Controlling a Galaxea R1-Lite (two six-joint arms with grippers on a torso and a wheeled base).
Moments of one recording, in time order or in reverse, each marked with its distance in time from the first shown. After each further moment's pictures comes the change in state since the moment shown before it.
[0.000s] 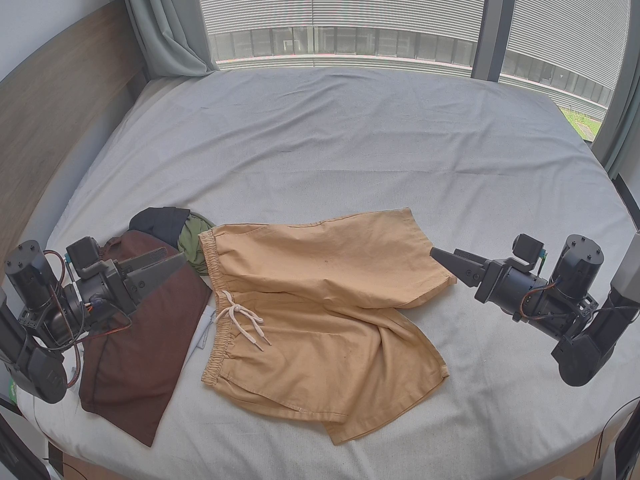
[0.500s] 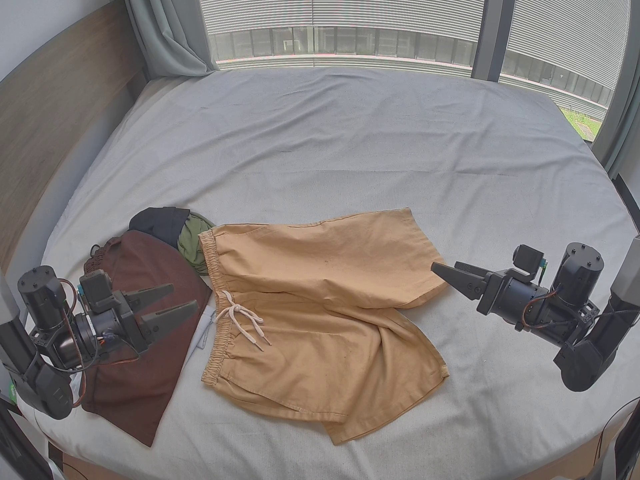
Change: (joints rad) left arm 0.003 0.067 0.107 0.002 -0.034 0.189; right arm -0.008 0.001 0.048 0.000 0.027 -0.015
